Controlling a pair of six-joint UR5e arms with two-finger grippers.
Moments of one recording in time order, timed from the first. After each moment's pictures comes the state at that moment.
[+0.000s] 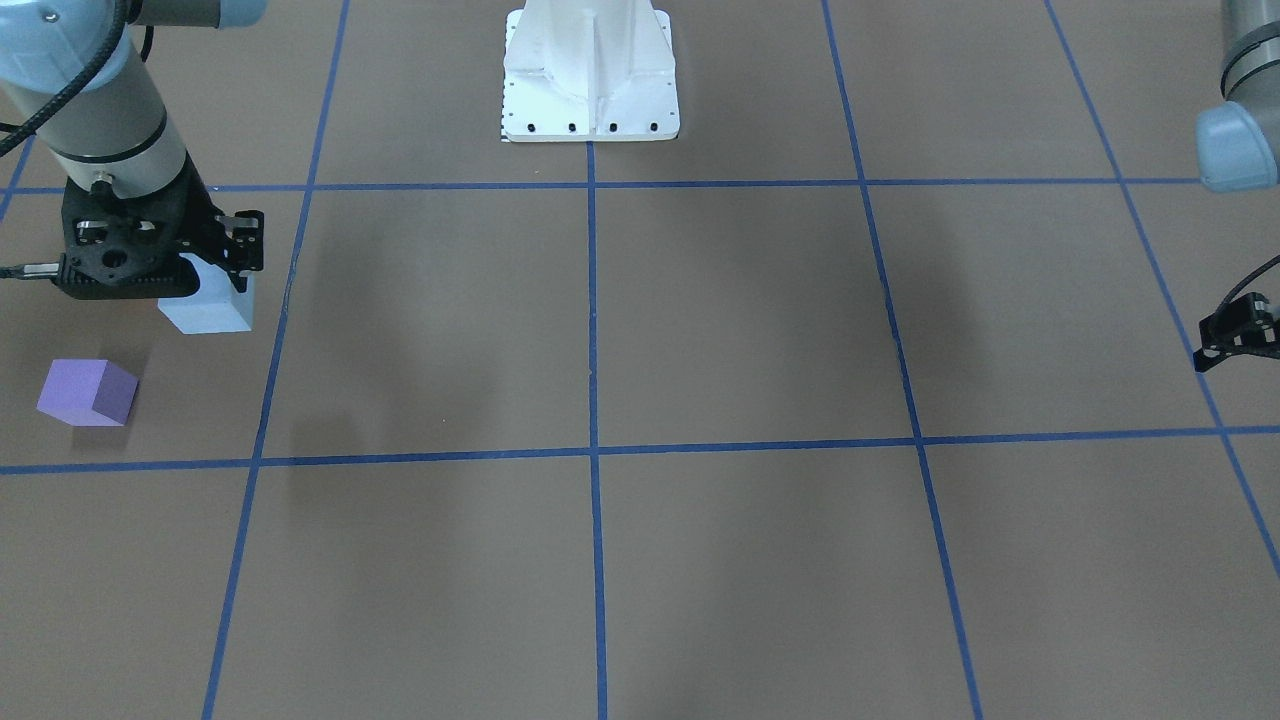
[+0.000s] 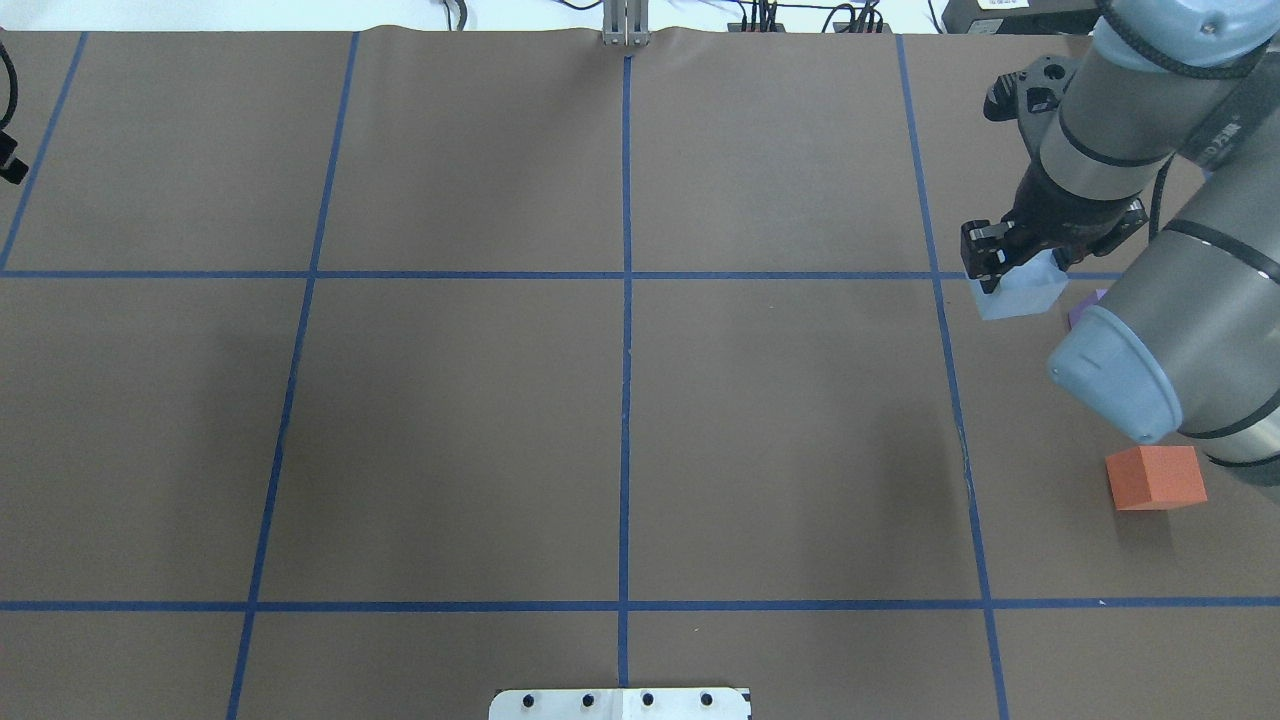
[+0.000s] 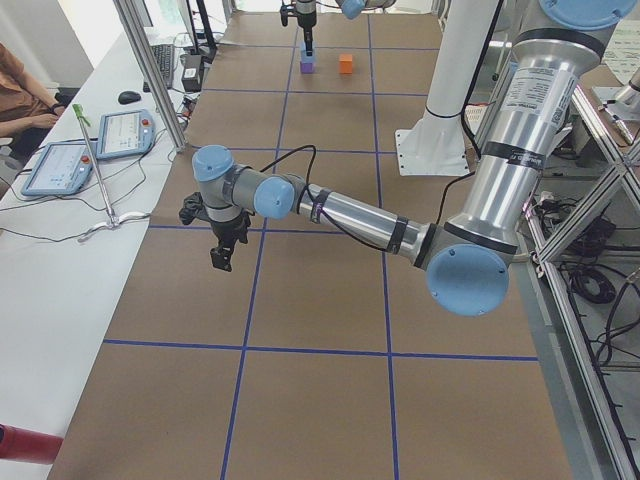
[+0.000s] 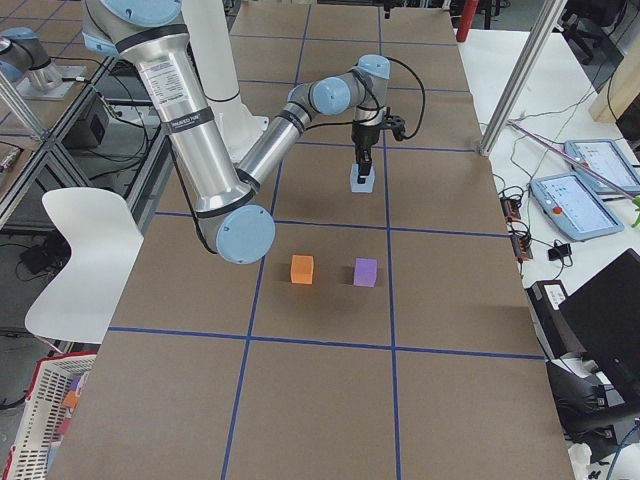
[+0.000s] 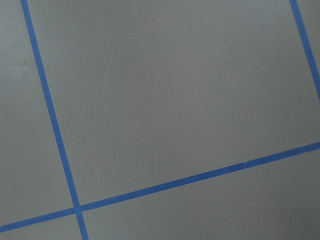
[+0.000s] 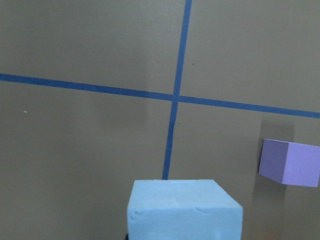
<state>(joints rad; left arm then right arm) -1.33 -1.86 -1.60 -1.54 -2.27 -0.09 0.93 -1.18 2.02 -2.06 2.03 0.61</state>
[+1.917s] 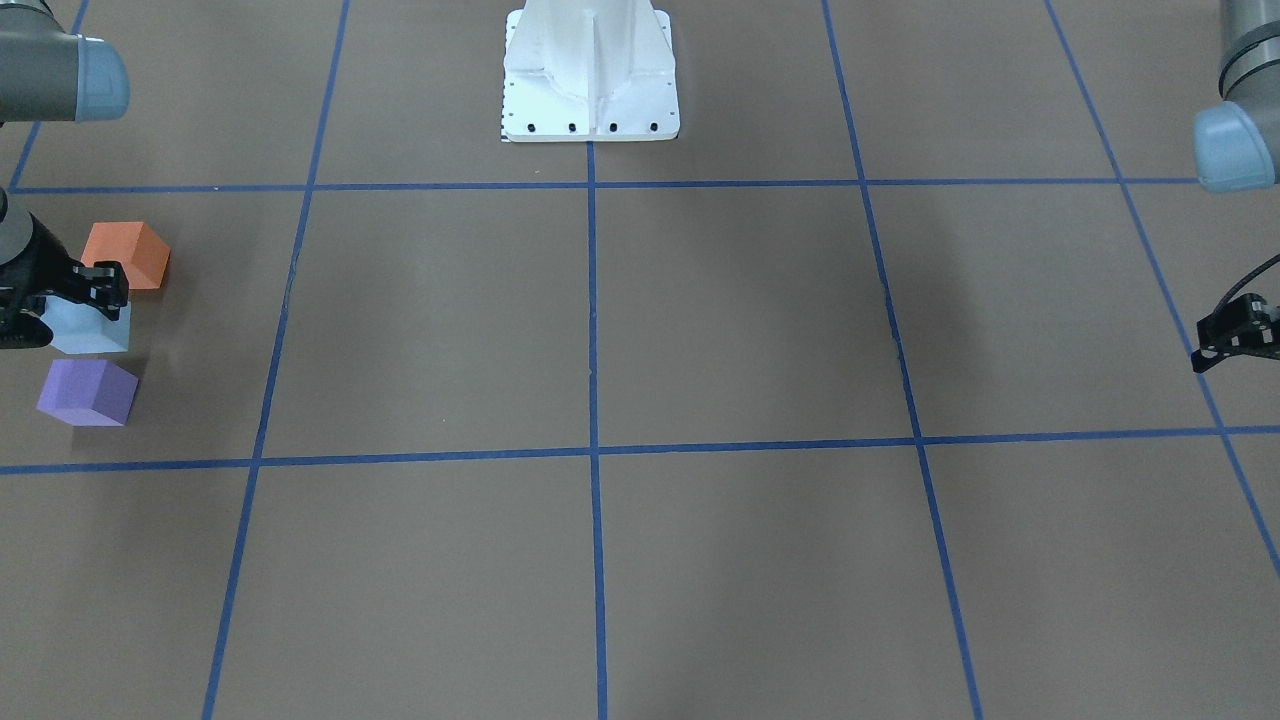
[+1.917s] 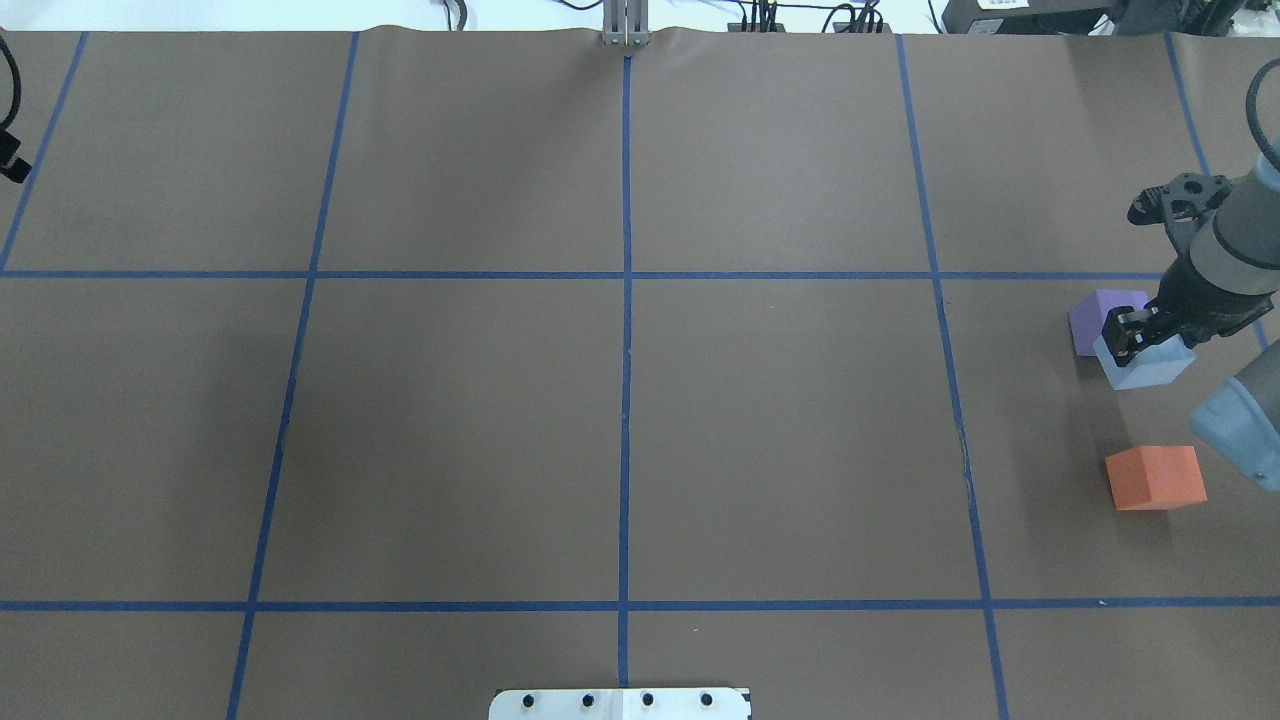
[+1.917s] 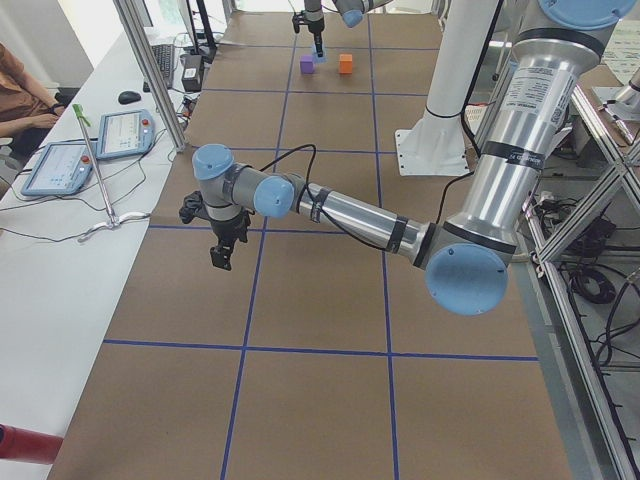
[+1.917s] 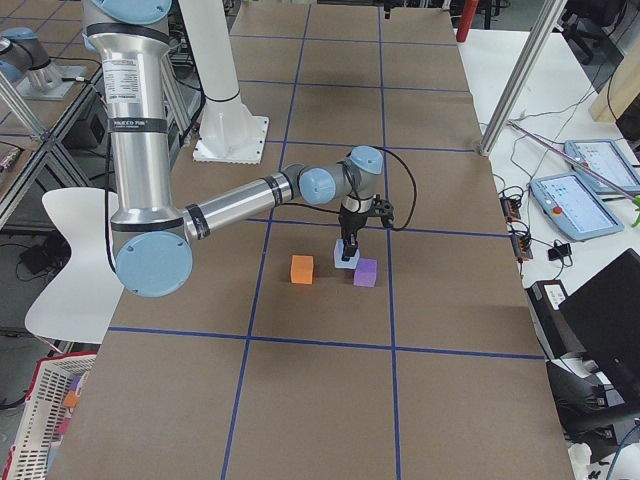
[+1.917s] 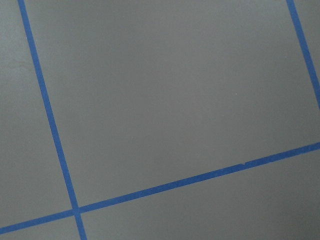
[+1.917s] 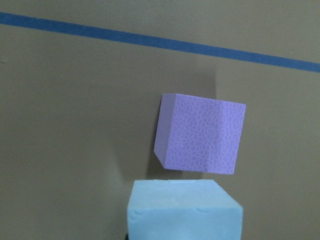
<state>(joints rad) -1.33 -1.87 -1.60 -1.54 -2.27 -0.09 0.99 -1.52 1.86 -1.67 2.10 0.52</state>
